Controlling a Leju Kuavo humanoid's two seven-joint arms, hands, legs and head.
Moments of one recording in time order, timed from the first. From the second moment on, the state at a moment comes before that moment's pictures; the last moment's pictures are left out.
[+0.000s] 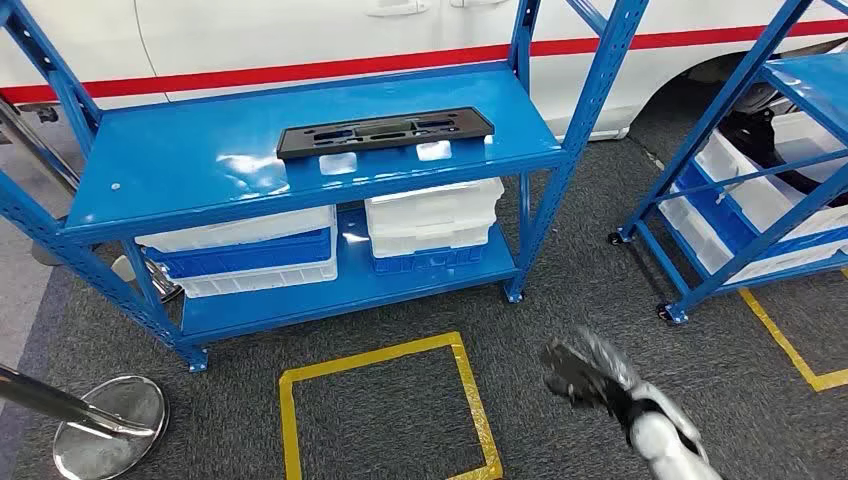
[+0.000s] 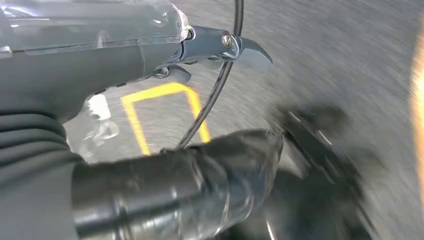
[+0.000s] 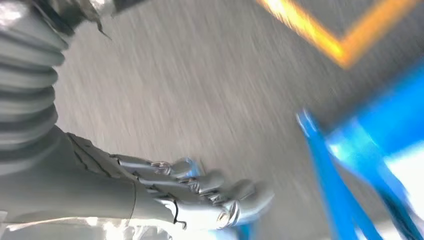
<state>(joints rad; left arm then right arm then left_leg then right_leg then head) 0.34 0.52 -0.73 -1.10 0.79 0.18 0.23 -0.10 -0.28 0.18 -1.19 0.47 0.19 0.05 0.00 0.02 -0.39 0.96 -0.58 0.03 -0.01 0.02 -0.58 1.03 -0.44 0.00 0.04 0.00</state>
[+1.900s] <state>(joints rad) 0.30 0.38 -0.53 -0.84 0.66 -0.13 0.24 -0.64 -0.18 0.88 -1.25 0.93 -0.01 -0.01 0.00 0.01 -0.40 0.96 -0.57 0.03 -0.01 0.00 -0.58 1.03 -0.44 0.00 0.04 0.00</state>
